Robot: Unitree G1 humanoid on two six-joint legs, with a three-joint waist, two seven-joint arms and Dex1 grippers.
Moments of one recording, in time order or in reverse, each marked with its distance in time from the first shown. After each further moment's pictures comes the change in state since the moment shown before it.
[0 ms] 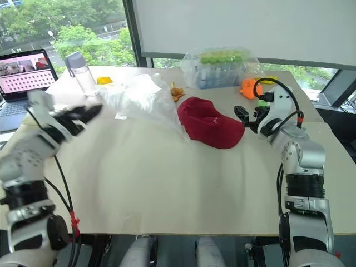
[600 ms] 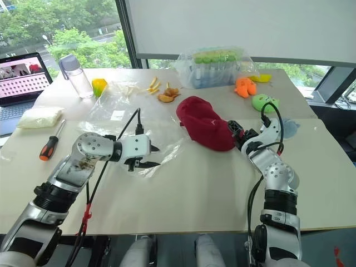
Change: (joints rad) left arm -0.018 0.203 -0.655 -0.202 0.395 -0.248 -0.623; right arm 0.032 0.269 -0.214 0.111 0.433 0.060 -0.272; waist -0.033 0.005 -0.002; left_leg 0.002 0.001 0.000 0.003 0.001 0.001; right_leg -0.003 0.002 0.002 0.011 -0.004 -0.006
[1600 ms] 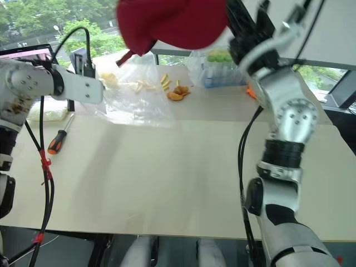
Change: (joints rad) left arm -0.390 0.300 -0.120 0.522 0.408 -0.745 0.160; right arm -0.290 -0.146 -0.020 -0.085 0.496 -0.025 -0.114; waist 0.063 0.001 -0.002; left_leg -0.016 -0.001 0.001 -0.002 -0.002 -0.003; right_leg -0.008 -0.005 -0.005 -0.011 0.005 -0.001
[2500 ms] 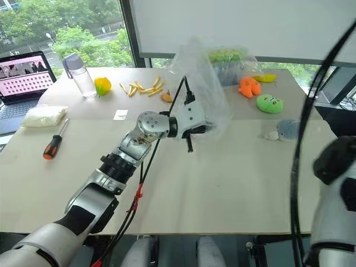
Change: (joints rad) left arm -0.017 -0.744 -0.027 -0.007 -0.307 0.436 0.159; right arm -0.523 -0.264 0.010 -0.578 0.518 0.303 -0.211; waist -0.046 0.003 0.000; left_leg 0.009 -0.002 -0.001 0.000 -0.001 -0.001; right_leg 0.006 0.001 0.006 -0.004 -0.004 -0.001
